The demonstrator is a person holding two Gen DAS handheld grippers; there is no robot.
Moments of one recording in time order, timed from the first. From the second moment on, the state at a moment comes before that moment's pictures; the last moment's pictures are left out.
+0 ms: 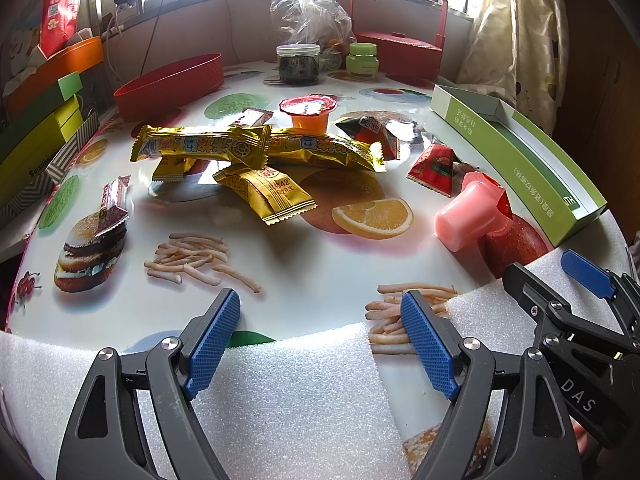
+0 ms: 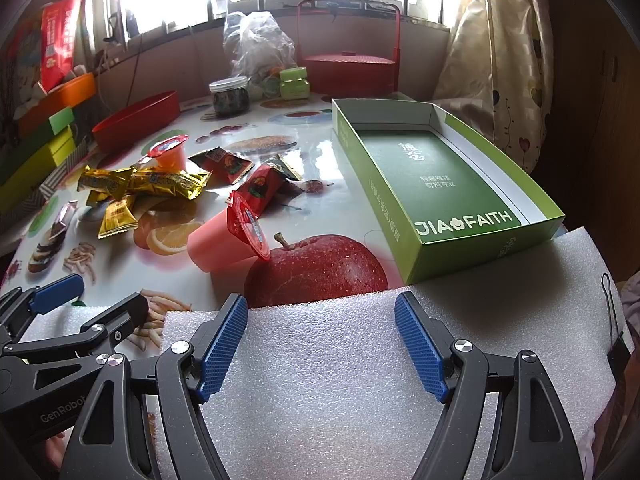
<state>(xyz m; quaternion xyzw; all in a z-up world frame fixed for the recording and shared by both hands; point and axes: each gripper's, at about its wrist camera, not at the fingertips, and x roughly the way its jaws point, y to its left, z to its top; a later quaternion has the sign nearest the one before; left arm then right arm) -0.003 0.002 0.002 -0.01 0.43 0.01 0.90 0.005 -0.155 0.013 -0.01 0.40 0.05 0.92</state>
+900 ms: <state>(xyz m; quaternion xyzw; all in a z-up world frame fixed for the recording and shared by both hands) 0.003 0.022 0.016 -0.04 0.43 -0.01 0.90 0.013 -0.159 0.024 0.01 0.41 0.08 0.91</state>
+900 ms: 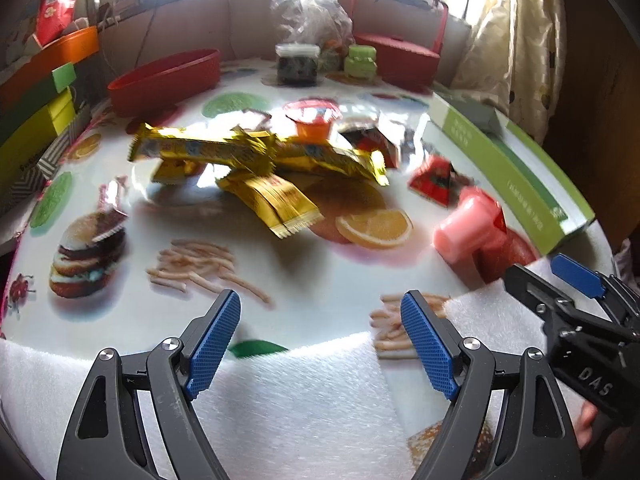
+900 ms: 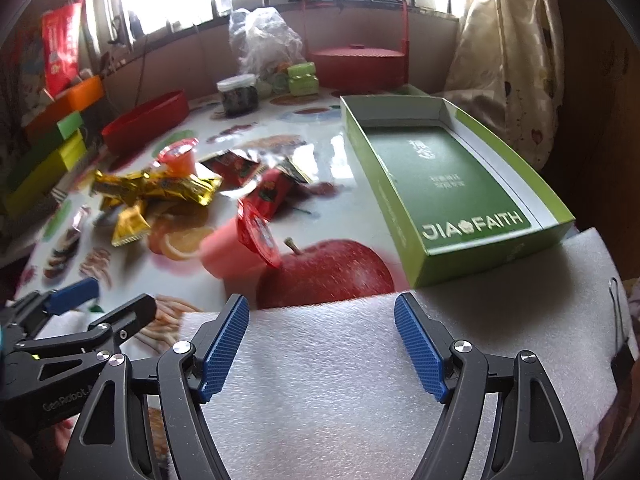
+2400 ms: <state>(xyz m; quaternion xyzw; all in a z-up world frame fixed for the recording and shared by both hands) 0.081 0.068 0.009 -0.09 0.46 0.04 0.88 0.063 -0.099 0.018 -0.10 0.44 0.16 0.88</state>
